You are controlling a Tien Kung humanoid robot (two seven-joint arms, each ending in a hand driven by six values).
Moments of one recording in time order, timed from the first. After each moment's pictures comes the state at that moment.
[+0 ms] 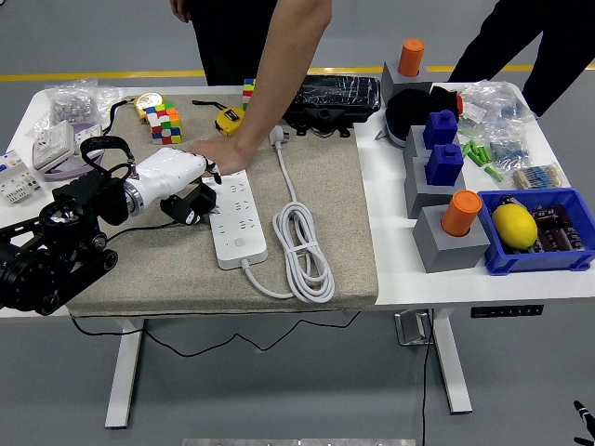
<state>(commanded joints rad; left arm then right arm) -0.81 0.39 -0.46 -0.91 1.89 0.12 -0.01 0.16 -0.14 1.82 0.18 -1.55 0.02 -0.11</state>
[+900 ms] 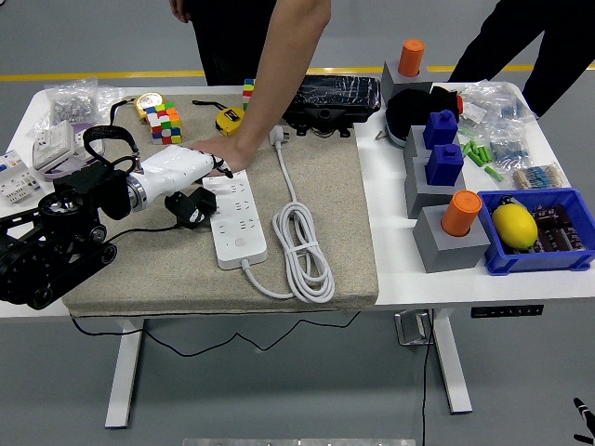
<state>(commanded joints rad) -0.84 0.44 -0.43 -1.00 1.79 0.06 -0.02 0.17 -0.15 1.80 0.18 -1.53 0.01 -0.11</state>
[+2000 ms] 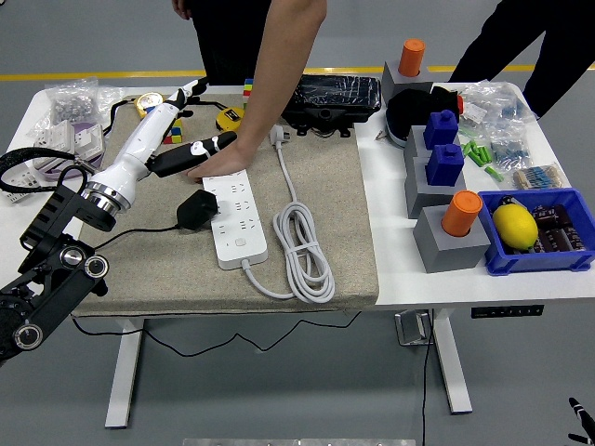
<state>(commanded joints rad) -0.41 0.33 -1.03 -1.33 1.61 0.26 -0.03 0.17 -0.13 1.81 0.18 -1.54 0.01 -0.11</state>
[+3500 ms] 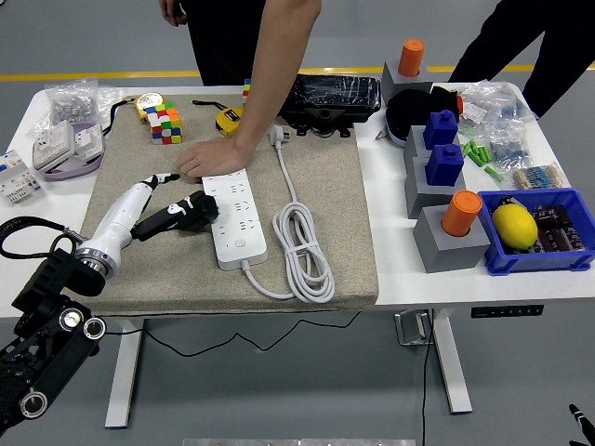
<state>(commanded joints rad) -0.18 0.25 -1.15 -1.40 1.81 0.17 0.24 0.15 -0.13 1.81 0.18 -1.54 0.02 -0.11</state>
